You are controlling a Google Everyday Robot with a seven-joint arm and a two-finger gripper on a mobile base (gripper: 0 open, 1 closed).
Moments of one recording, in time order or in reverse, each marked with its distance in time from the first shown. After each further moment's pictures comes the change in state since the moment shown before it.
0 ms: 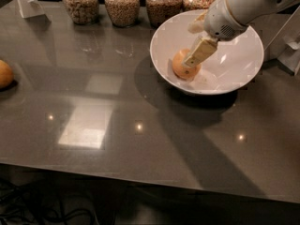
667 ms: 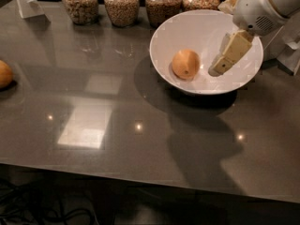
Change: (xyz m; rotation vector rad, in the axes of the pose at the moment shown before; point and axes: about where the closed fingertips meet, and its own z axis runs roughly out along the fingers) arm 0.015 0.024 -0.073 0.042 0.035 0.035
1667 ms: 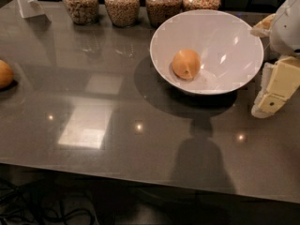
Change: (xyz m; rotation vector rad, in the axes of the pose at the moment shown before) arm 0.044 0.095 -0.072 -0.090 0.321 -0.001
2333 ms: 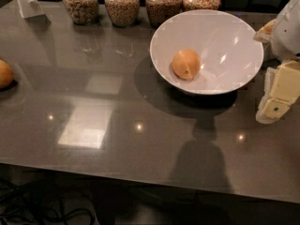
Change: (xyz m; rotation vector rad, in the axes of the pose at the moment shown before) arm 0.008 0.010 0.000 -0.029 0.057 0.015
